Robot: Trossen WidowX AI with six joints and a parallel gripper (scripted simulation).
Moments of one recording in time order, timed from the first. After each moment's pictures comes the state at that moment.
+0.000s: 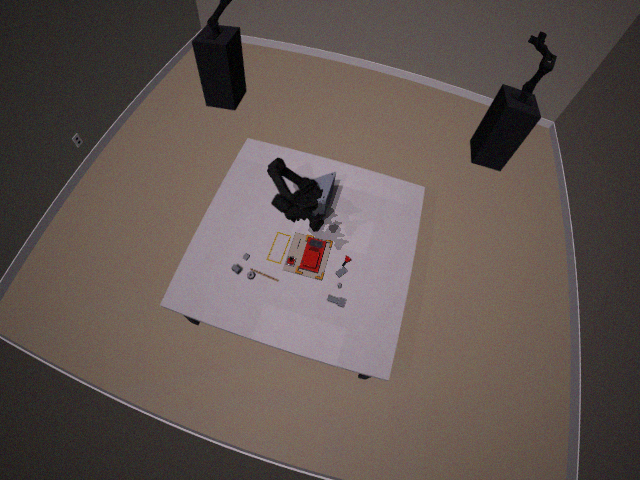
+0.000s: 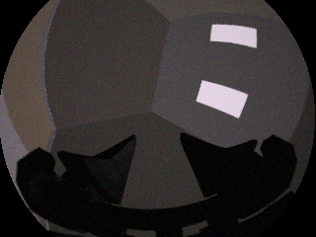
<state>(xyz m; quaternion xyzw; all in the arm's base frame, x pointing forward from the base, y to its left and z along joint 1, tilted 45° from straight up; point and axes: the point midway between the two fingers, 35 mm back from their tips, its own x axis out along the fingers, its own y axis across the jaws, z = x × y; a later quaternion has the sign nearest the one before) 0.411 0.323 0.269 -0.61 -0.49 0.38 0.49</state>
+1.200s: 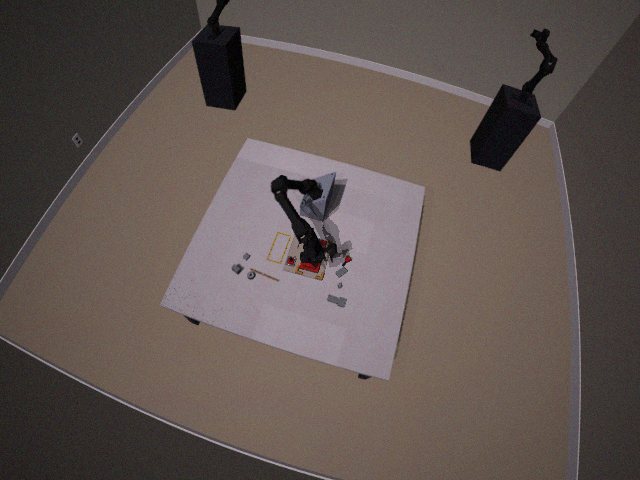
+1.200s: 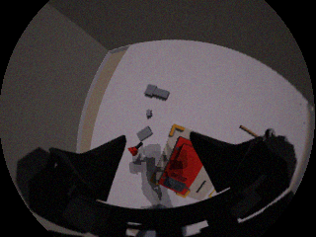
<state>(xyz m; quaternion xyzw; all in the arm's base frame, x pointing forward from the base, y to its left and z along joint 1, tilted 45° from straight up) 0.403 0.075 -0.073 -0.24 0.63 0.02 0.74</state>
